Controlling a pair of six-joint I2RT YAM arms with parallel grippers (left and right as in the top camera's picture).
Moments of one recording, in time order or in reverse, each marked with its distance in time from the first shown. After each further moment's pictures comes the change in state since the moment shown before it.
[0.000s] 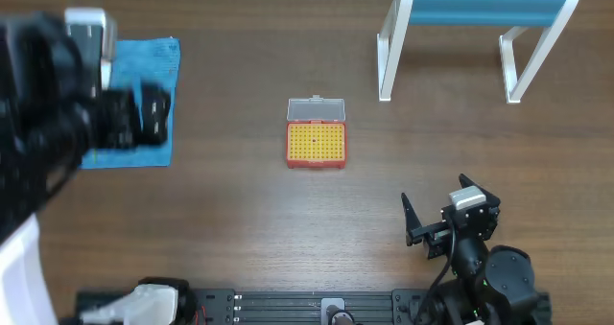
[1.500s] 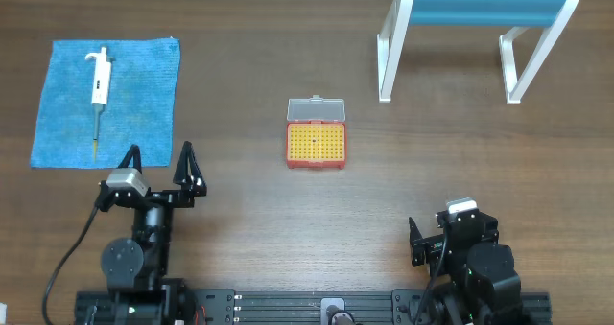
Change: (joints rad) left arm 0.087 -1.276 -2.102 1.804 -0.006 -0.240; right arm 0.000 -0.004 -0.007 -0.322 0.080 0.032
